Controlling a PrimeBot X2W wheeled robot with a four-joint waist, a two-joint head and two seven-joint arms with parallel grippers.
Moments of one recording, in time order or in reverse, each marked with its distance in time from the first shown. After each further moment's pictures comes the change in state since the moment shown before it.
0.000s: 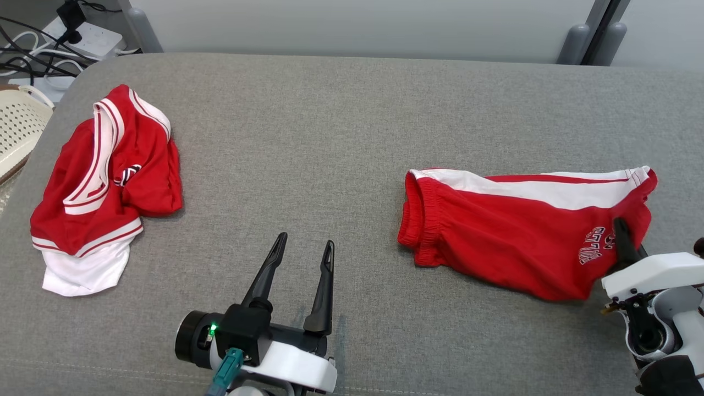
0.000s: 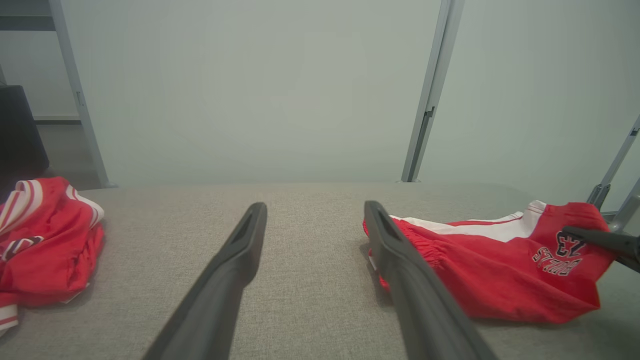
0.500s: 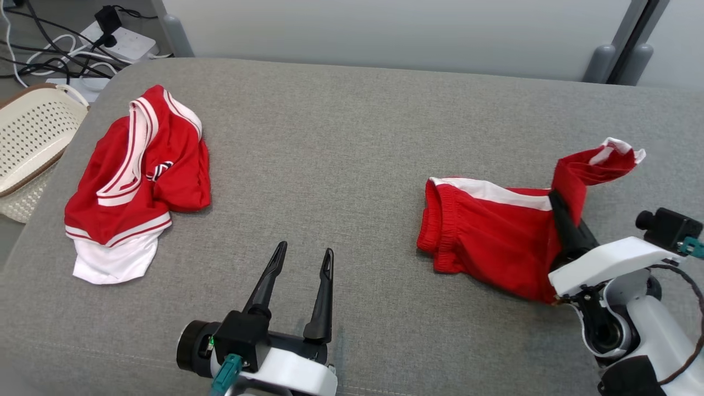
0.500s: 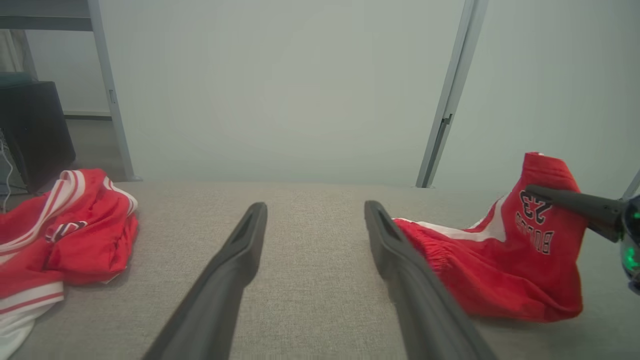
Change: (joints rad) left arm 0.016 0.000 -0.003 -0.001 -0.026 0.003 0.000; right arm 0.042 0.025 0.140 -0.265 -0.015 0.000 0.025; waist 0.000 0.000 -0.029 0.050
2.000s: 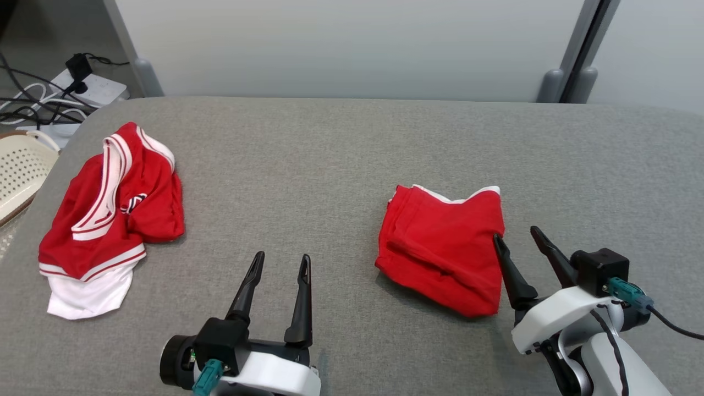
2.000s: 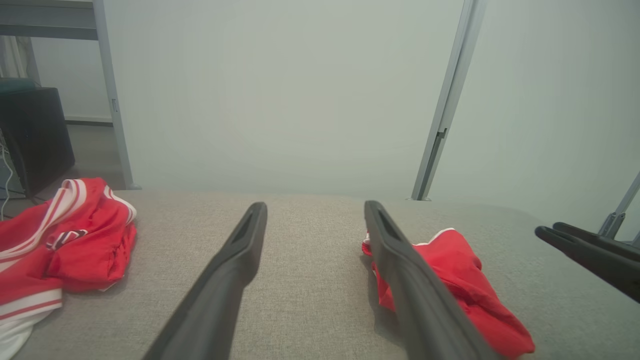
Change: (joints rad) left arm 0.043 0.000 0.051 0.006 -0.017 0.017 0.000; right arm 0.095 0.054 0.079 -0.013 -0.528 0.000 -0.102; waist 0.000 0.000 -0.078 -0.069
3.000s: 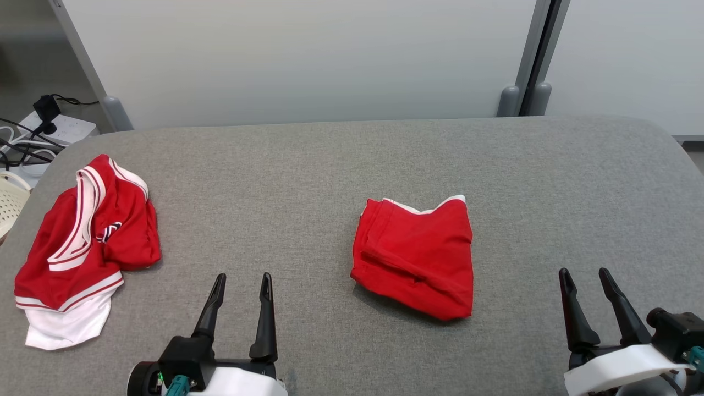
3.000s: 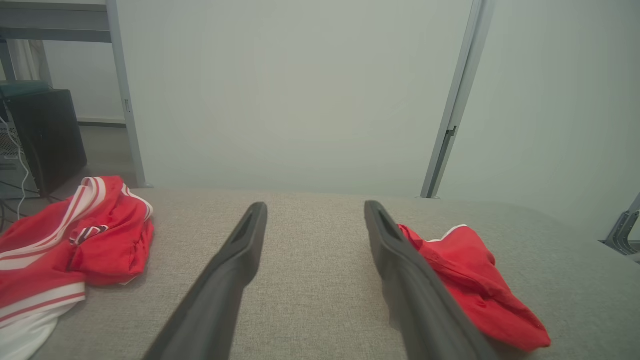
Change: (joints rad) left arm 0.073 0.000 0.135 0.023 0.032 -0.046 0.000; right arm 0.261 -0.006 -0.202 -0.224 0.037 0.000 -0.048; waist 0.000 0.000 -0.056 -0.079
